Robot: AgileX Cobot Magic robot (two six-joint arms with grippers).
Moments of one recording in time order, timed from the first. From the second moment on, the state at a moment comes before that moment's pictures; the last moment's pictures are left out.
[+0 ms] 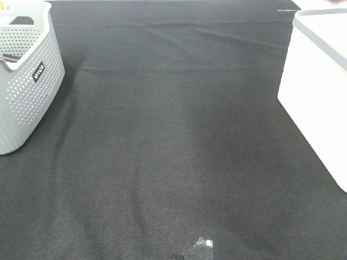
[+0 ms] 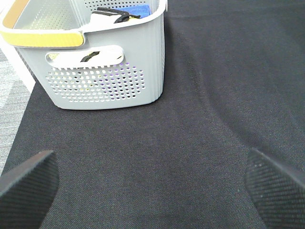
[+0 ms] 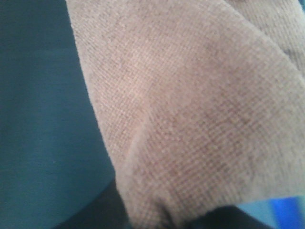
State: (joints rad) left arm 0.01 0.00 -0.51 -0.01 1.05 0.07; right arm -0.08 1.61 -1.84 0.15 1.22 -0.09
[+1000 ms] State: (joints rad) left arm 0.01 0.00 -0.51 -0.01 1.05 0.07; right arm -0.20 1.67 -1.64 0.19 1.22 -0.16
